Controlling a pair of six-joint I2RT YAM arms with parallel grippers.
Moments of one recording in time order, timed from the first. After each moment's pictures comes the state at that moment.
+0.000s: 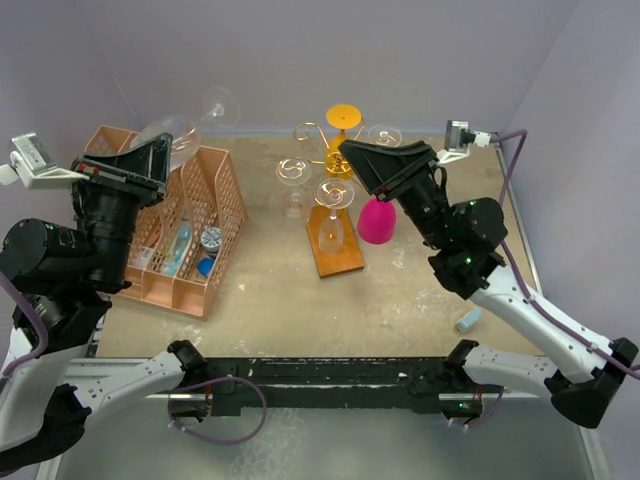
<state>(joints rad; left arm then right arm) -0.79 0.80 1.53 -0.38 -0.68 -0.57 0.79 1.03 1.10 0.52 0.02 0.89</state>
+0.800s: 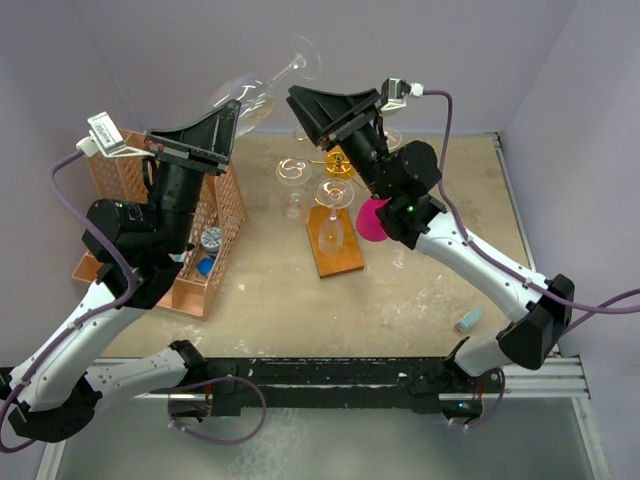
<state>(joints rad) -0.79 0.95 1.33 0.27 -0.41 -0.68 0.79 1.47 1.46 0.59 0.05 1.27</state>
